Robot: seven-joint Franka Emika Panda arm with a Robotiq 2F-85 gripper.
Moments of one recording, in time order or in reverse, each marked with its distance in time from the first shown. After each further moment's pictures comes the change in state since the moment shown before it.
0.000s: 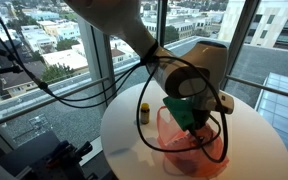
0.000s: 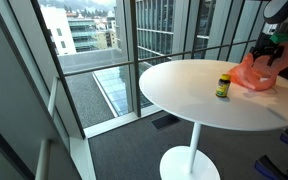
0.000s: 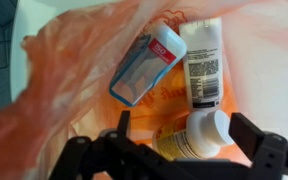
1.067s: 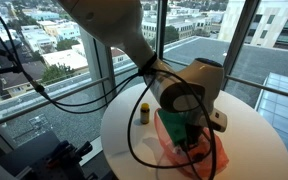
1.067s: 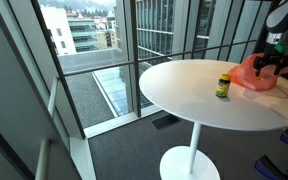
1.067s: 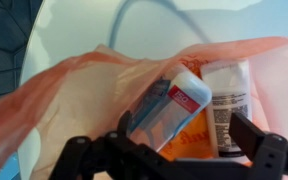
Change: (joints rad) arm -0.009 0.026 -0.015 -0.065 0.000 -0.001 0.006
